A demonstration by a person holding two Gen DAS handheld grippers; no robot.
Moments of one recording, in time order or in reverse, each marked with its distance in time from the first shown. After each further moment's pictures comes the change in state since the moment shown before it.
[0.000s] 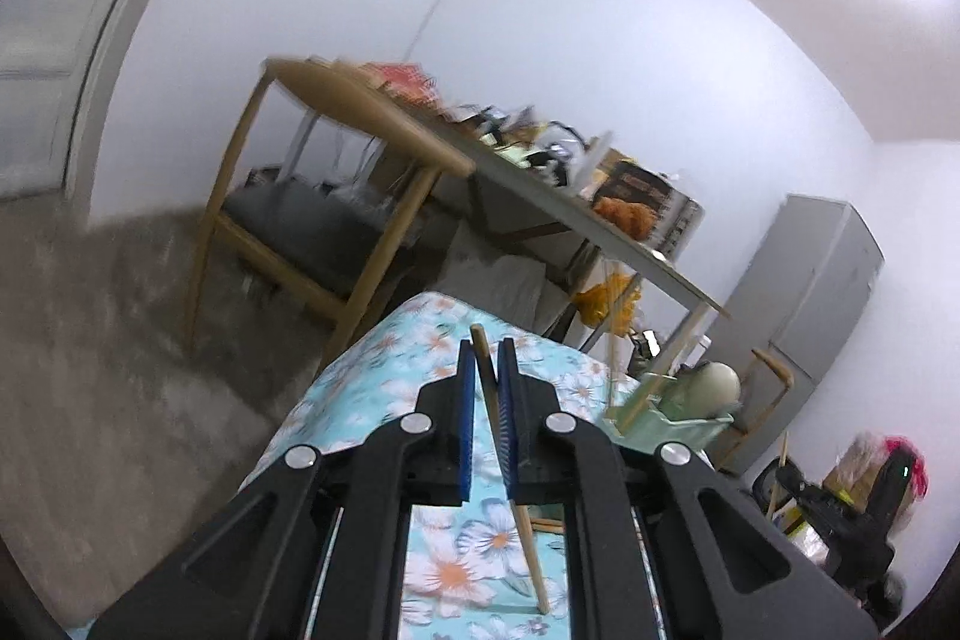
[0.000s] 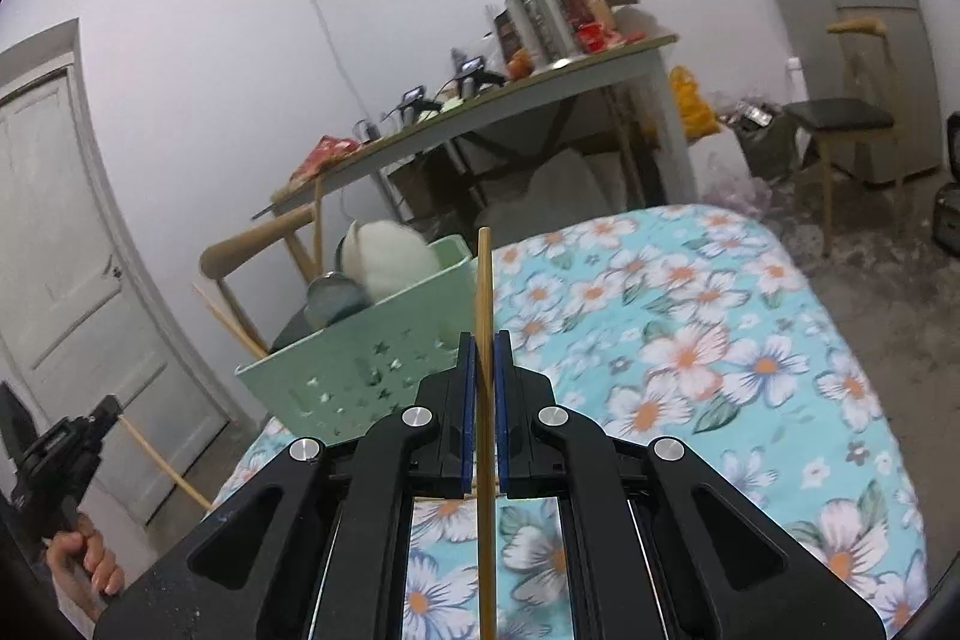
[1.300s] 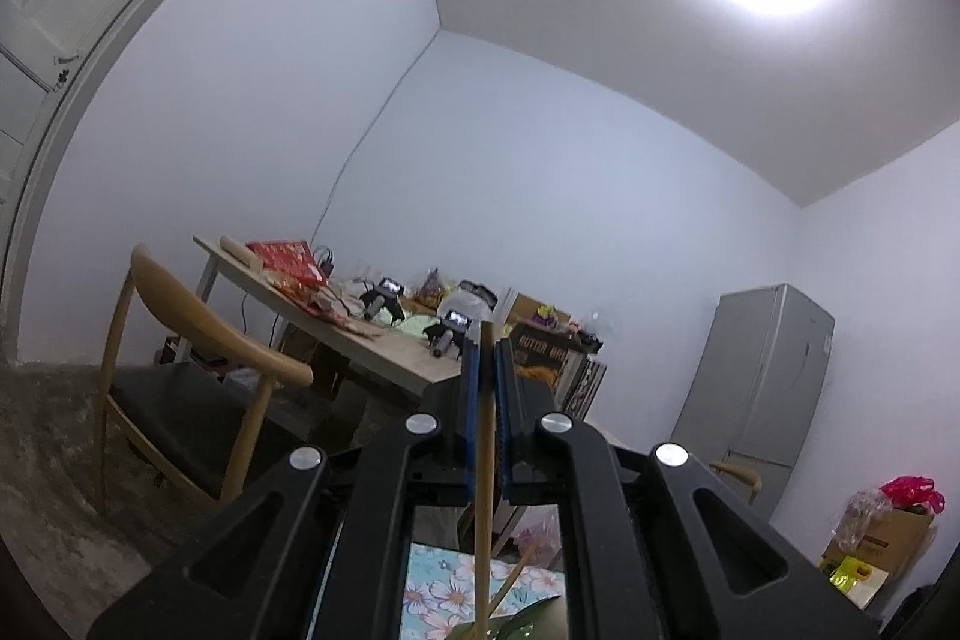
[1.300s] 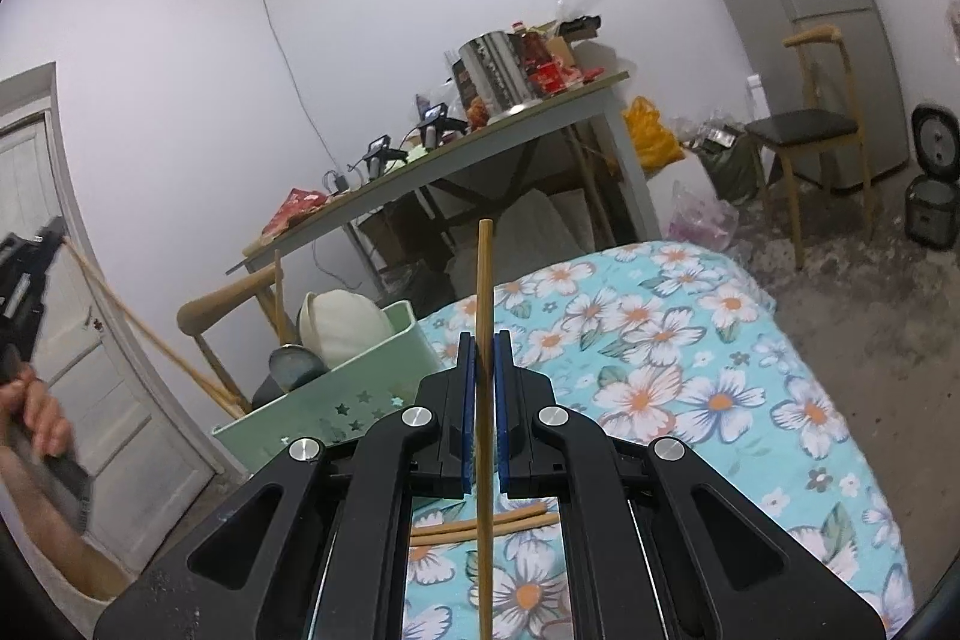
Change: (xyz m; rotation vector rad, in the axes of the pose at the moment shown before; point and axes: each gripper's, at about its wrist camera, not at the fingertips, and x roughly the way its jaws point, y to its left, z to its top) left arm 0.030 -0.143 0.073 0.093 -0.392 -0.127; right arm -0.010 -0.023 0.013 0.058 -0.077 -0.031
